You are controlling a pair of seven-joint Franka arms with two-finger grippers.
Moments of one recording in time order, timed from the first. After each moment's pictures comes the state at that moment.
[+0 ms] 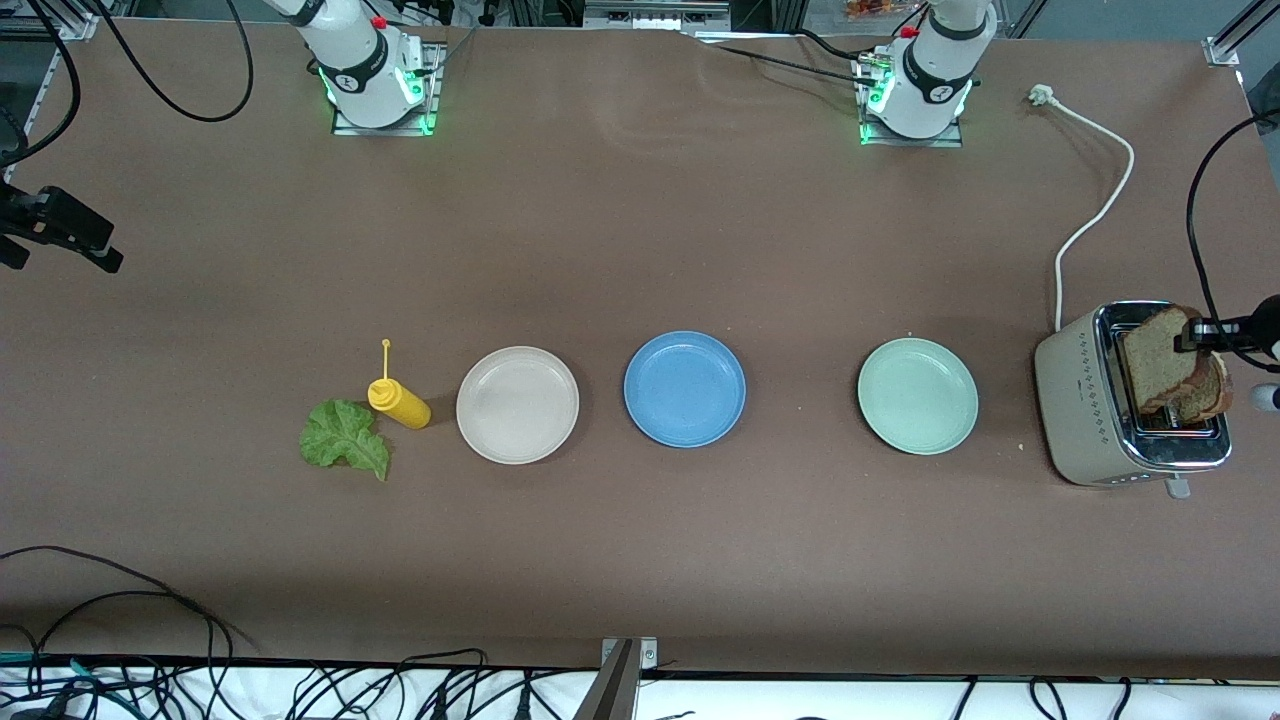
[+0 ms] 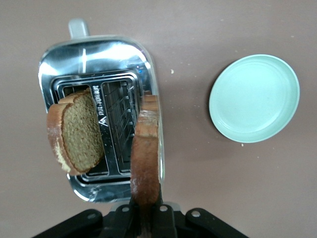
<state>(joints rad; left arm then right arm) 0.34 0.37 -0.13 -1.41 0.10 1.57 0.29 0.15 0.01 -0.20 -1.56 0.00 1.69 -0.02</state>
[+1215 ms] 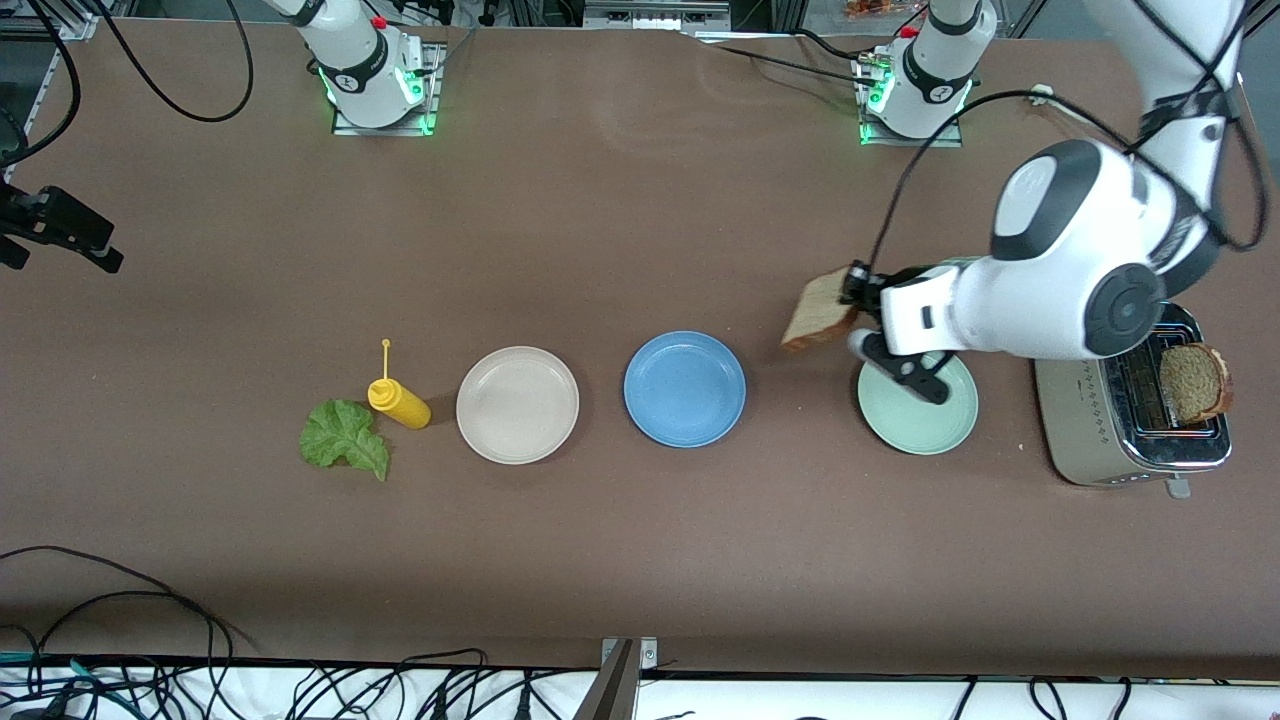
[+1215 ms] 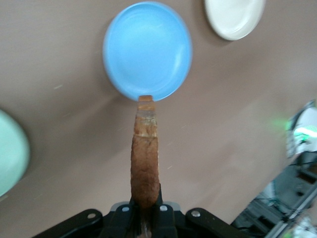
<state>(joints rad) -0.04 0.44 -0.29 -1.43 -0.35 1.55 0.20 0.15 0.01 -0.20 -1.56 0.00 1.69 -0.02</state>
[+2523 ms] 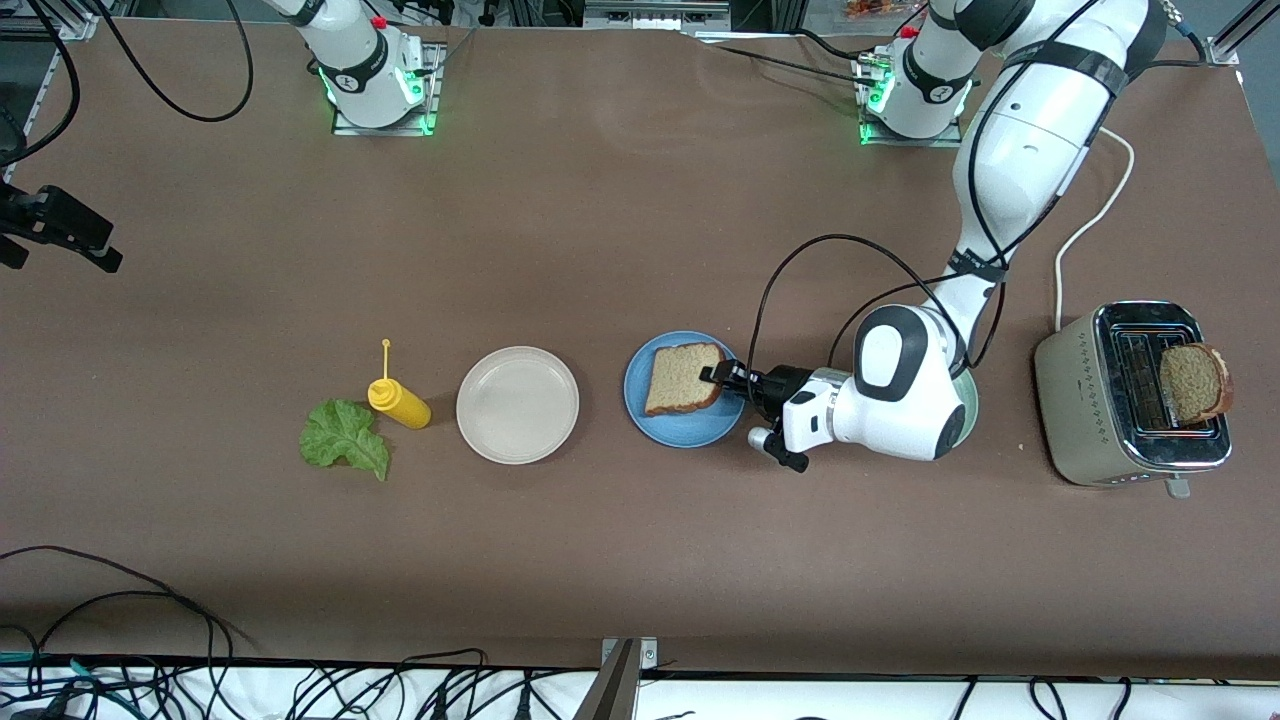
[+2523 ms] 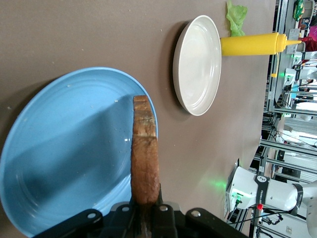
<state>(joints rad) -0.12 0.86 -0.28 -1.40 -0.80 1.94 0.42 0.15 0.01 -0.20 -1.56 0.00 1.69 -0.02</state>
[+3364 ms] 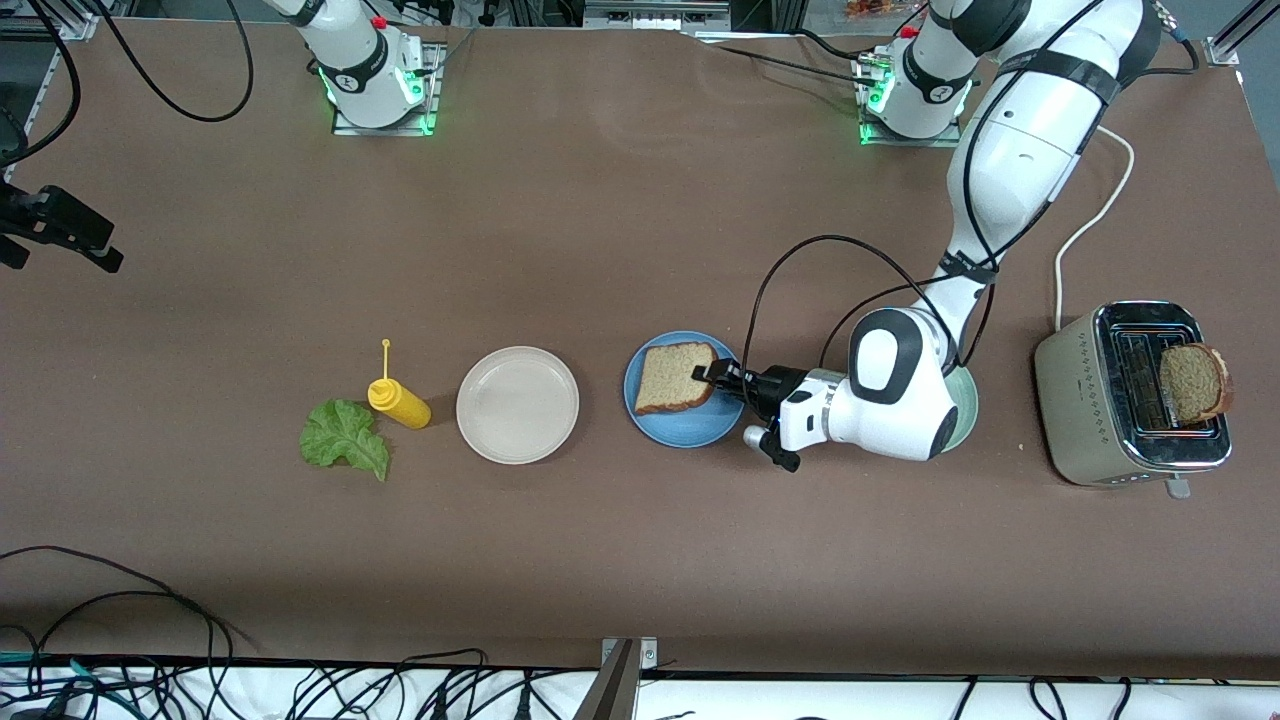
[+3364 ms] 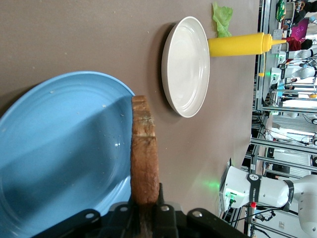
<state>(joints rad) -0.12 0.87 -0.28 -1.40 -0.86 1.94 0.49 0.15 0.01 -0.20 -1.56 0.00 1.69 -0.02</state>
